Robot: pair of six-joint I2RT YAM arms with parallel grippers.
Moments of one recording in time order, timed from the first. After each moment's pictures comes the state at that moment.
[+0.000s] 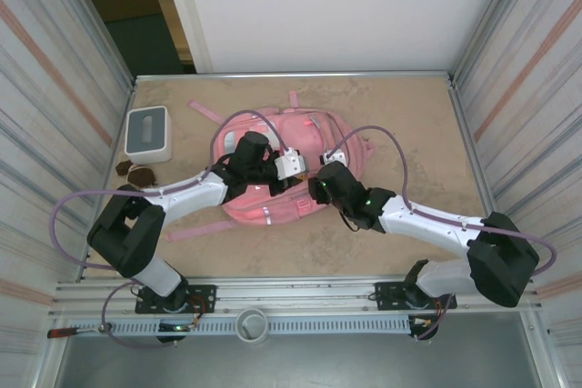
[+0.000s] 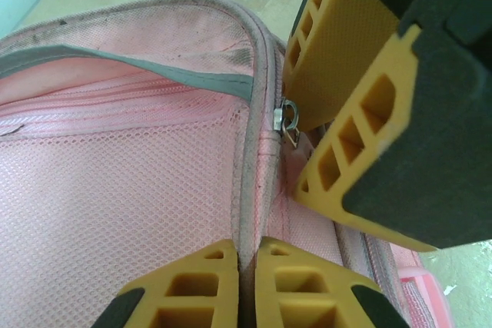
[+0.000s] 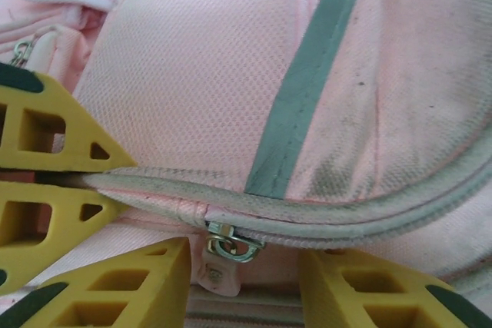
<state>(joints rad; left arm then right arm) -0.66 1.56 0.89 0.09 0.49 0.59 0.87 1.29 0.72 -0.15 0.37 0.53</state>
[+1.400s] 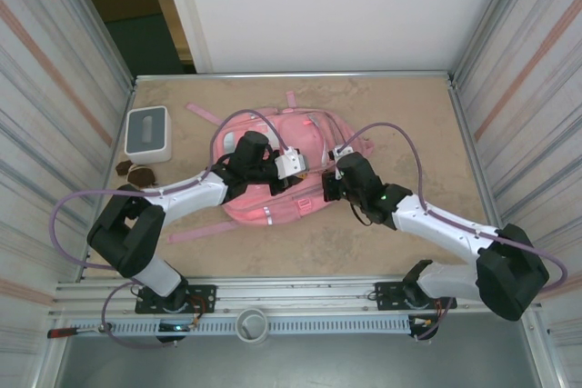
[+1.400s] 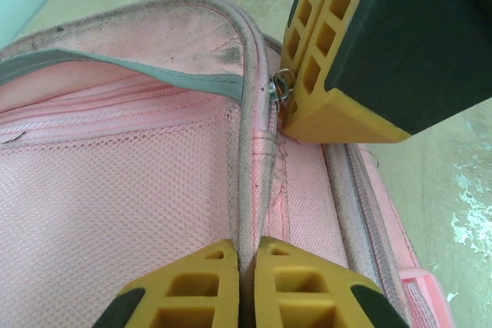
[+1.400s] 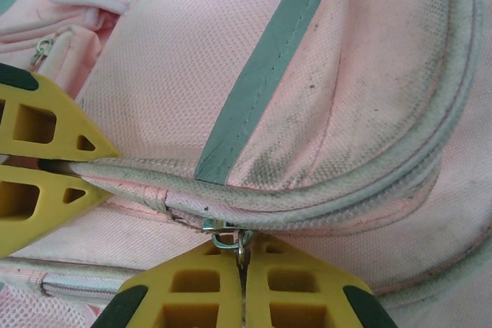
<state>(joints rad) -0.66 1.56 0.89 0.10 0.49 0.58 0.73 1.20 0.68 -0.14 0.14 0.40</state>
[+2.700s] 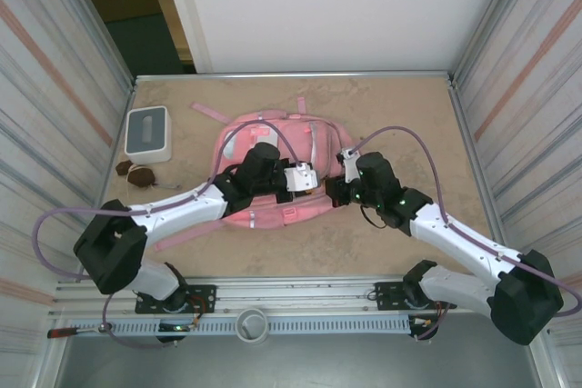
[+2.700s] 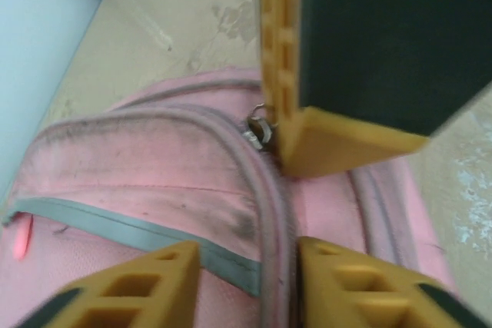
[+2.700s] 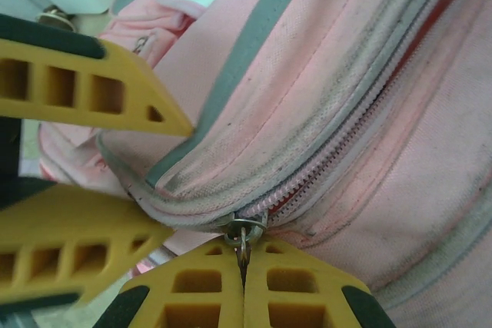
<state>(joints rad) -0.82 1.46 0.88 0.04 0.23 0.69 0.66 1.05 0.65 -0.20 -0.15 0.39</state>
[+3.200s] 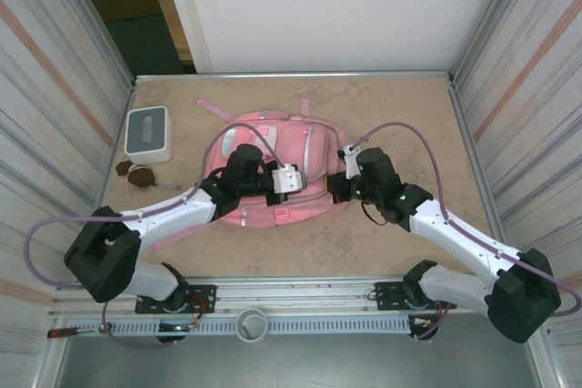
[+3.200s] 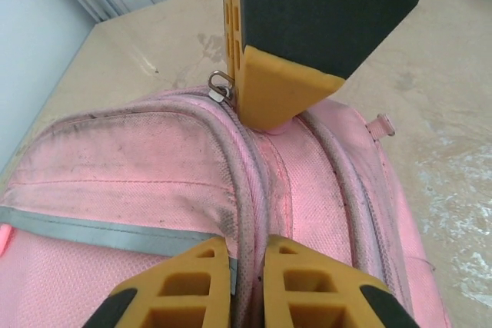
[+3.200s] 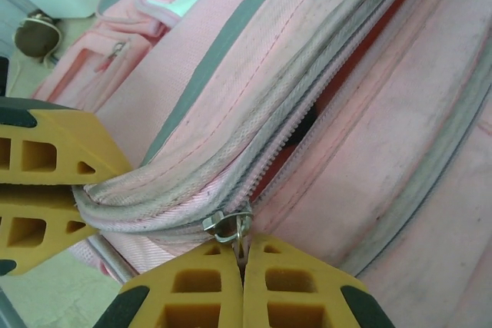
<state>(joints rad) -0.71 1.37 0.75 0.15 0.45 0.68 0.63 1.07 0.70 -0.25 -0.14 0.38</state>
